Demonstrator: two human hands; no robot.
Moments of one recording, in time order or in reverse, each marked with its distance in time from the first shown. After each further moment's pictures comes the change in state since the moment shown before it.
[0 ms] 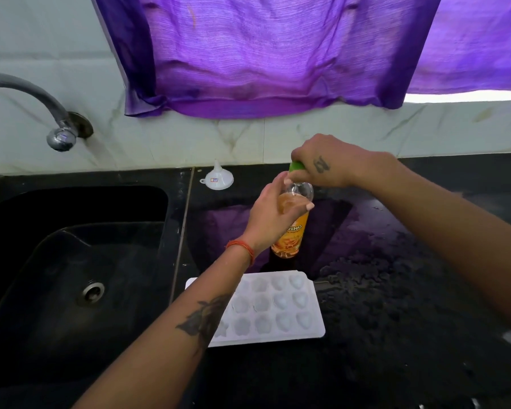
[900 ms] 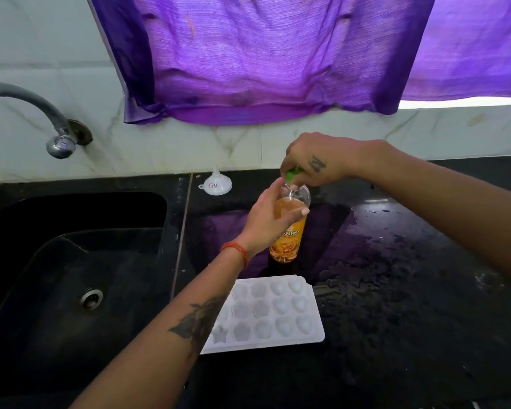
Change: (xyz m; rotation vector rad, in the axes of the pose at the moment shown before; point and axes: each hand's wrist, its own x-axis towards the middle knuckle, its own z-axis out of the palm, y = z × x) left_hand 0.003 0.000 -0.005 -0.029 -0.066 -0.080; right_hand 0.005 -0.003 -0.020 -0.043 -0.068 -0.214
